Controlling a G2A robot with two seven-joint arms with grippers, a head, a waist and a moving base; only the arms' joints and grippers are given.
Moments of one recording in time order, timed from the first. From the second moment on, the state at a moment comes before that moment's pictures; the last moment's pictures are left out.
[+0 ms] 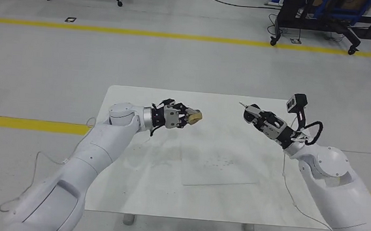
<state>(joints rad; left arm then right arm) 0.64 -1.34 -0.74 -0.74 -1.00 0.23 -1.13 -1.34 -0.86 1.33 -1.67 0.58 -0.13 0.58</state>
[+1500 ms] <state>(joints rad) 0.67 -1.41 -0.71 -0.79 -0.84 0.35 -0.69 -1.33 -0.92 1.12 -1.69 0.52 0.26 0.49</state>
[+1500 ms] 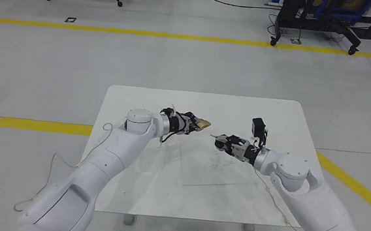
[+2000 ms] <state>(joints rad) 0.70 -1.40 -0.74 -0.84 -0.74 0.30 -0.72 -1.42 -0.94 1.15 -1.80 0.55 0.26 0.35</state>
